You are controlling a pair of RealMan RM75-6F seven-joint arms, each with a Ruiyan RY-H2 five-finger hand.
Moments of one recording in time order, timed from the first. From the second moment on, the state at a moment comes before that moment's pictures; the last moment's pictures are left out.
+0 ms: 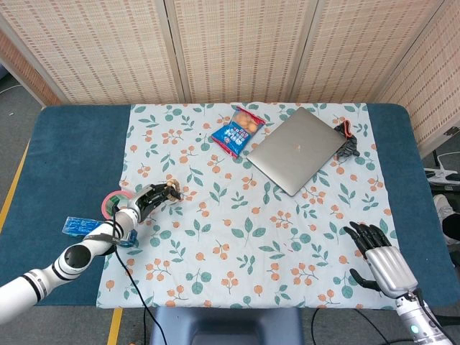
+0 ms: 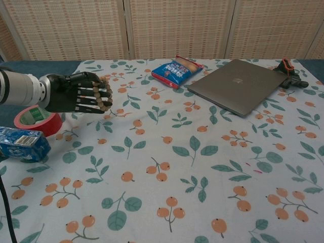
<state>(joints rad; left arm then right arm) -0.67 -1.48 -0.62 -1.31 0.61 0.12 -0.64 0.15 -1.04 -0.07 -1.81 -1.58 1.29 -0.11</state>
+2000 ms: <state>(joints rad) -0.68 -1.70 -0.19 -1.20 1.20 0.85 -0.03 0.14 -1.03 -0.07 -1.81 -1.60 1.30 -0.10</state>
